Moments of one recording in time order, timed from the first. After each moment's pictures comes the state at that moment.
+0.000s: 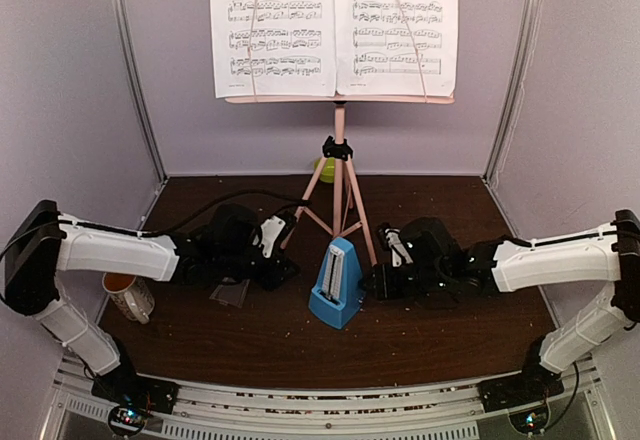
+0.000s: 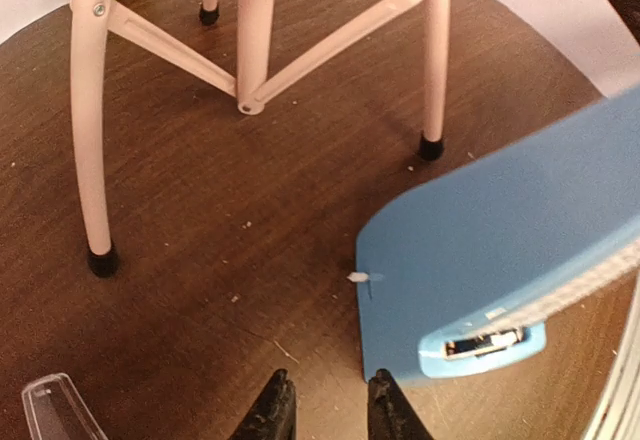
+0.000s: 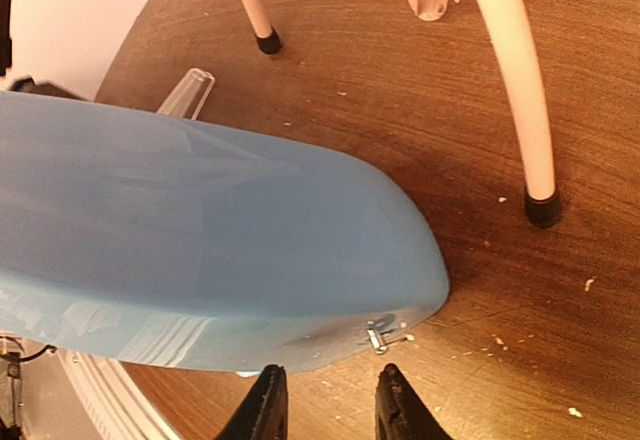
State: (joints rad) left arm -0.86 1.52 0.81 0.07 0.11 -0.20; right arm 0.93 1.42 0.76 -0.05 -0.02 0.68
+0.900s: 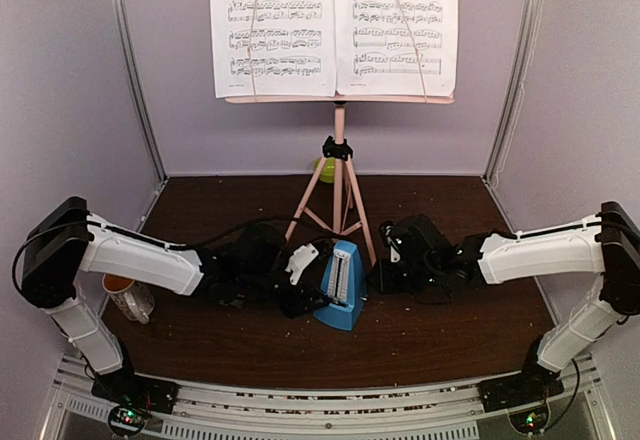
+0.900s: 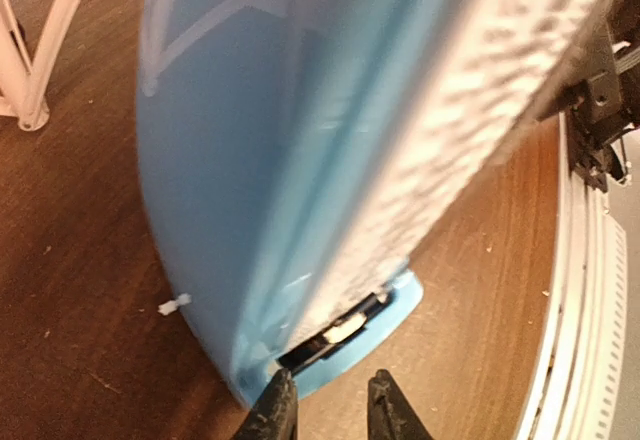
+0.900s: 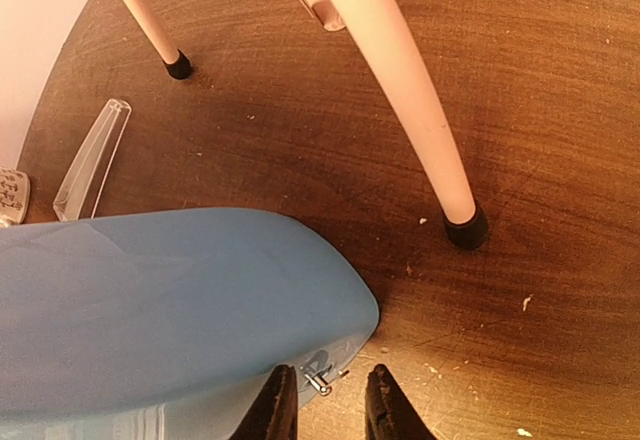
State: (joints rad) left arm -0.99 1.66 0.85 0.15 0.27 -0.14; right arm 0.89 1.51 0.83 -0.13 0.10 0.70
